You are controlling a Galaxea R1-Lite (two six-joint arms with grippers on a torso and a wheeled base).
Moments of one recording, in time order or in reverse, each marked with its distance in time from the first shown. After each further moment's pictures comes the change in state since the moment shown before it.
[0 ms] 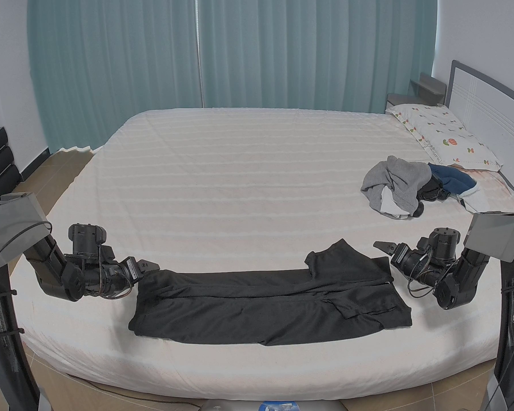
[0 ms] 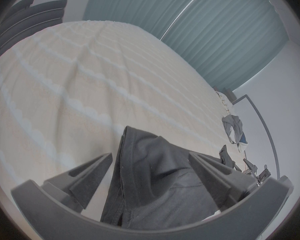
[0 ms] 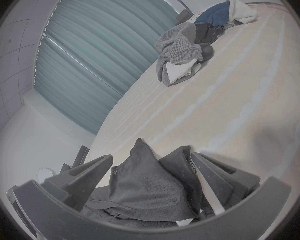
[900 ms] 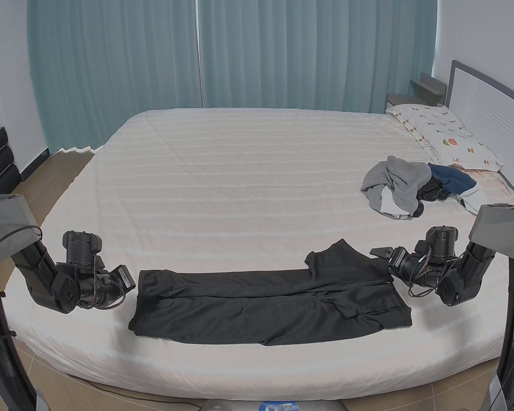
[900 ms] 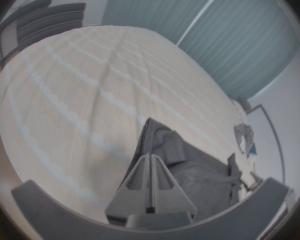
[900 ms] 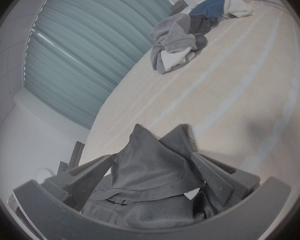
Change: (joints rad) left arm -0.025 -0.100 0.149 -0.010 0.169 -0.086; right arm 0.040 -0.094 0.042 0.183 -0.028 -0.004
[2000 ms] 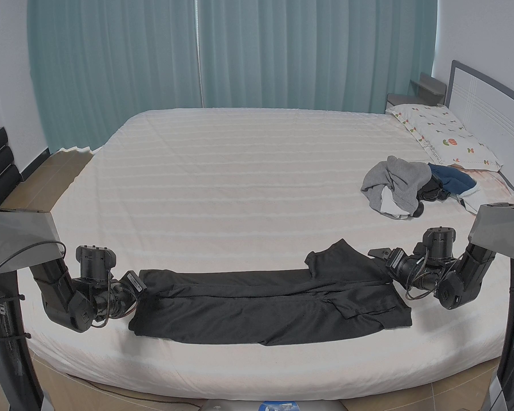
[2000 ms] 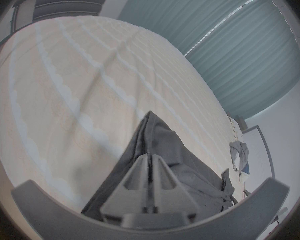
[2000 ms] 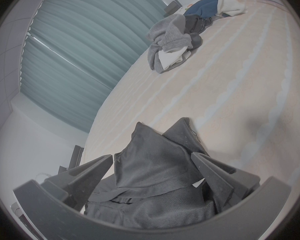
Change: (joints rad) left arm -0.066 0.113 0.077 -0.275 0.069 -0.231; right arm 0.040 -0.033 0.045 -0.003 -0.061 0.061
